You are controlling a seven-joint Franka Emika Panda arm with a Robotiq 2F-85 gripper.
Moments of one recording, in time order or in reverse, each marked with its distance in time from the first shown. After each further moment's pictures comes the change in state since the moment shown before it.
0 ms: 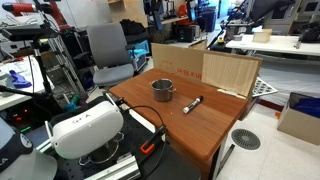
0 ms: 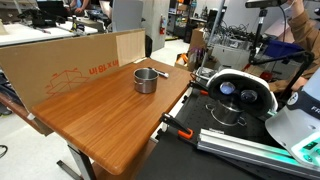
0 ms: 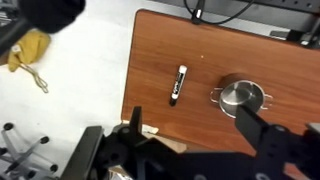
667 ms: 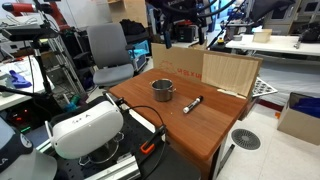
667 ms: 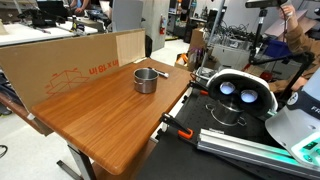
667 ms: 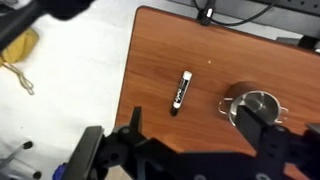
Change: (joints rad) arm 0.000 0.137 -0.064 0.001 0.024 0.112 -0.101
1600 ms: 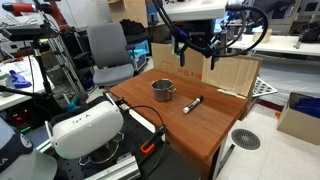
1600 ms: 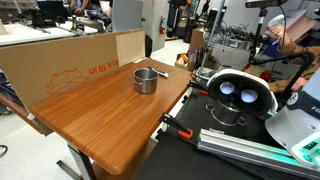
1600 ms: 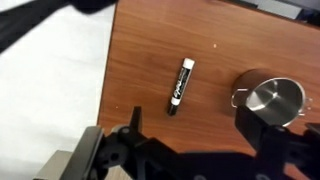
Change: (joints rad) arm -0.006 0.307 -0.030 0.153 0.233 0.091 -0.191
